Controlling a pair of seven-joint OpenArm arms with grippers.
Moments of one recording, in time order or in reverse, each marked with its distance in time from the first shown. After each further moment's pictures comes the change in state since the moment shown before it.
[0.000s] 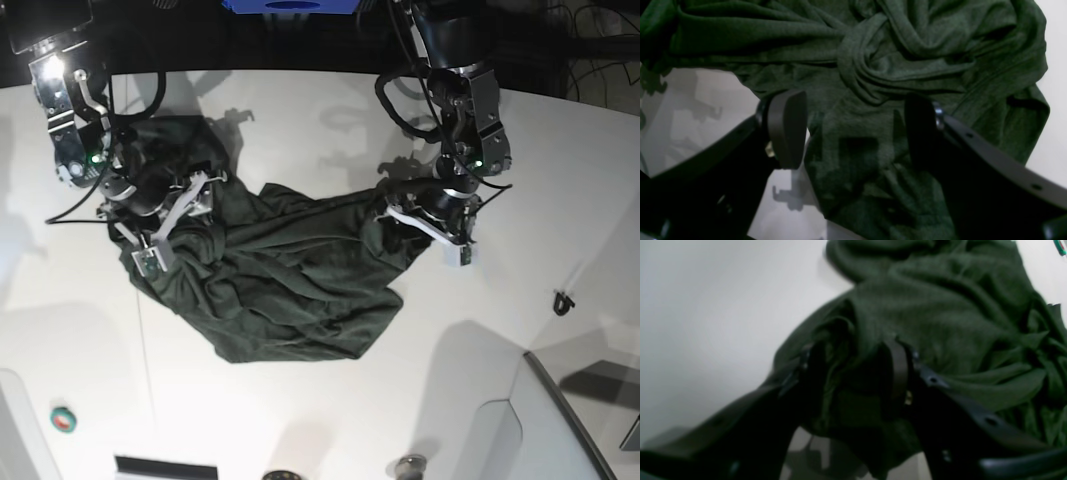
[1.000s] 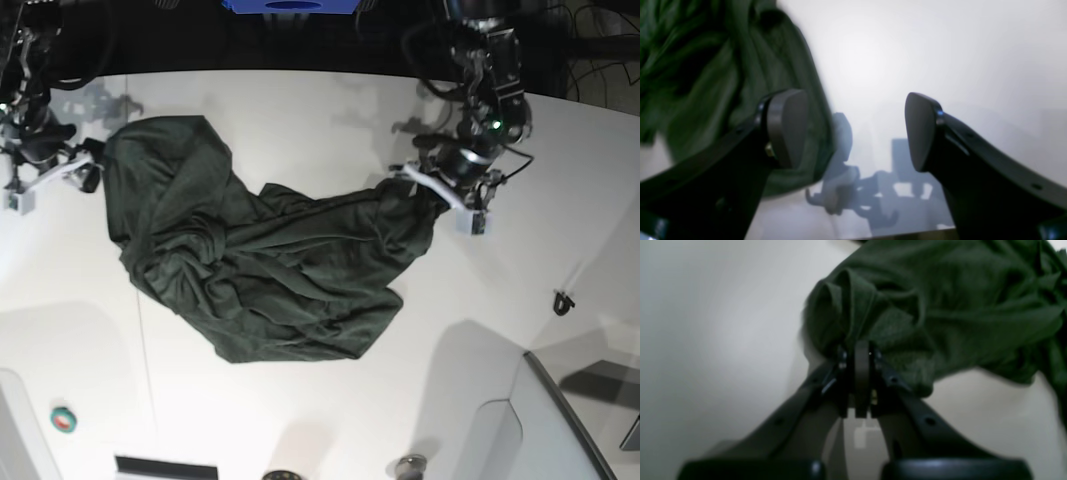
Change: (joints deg) left arm 11.6 -5.5 4.9 12.3 0.0 0.0 0.3; right arm -11.0 -9.6 38.9 -0.3 0.4 6.8 -3.5
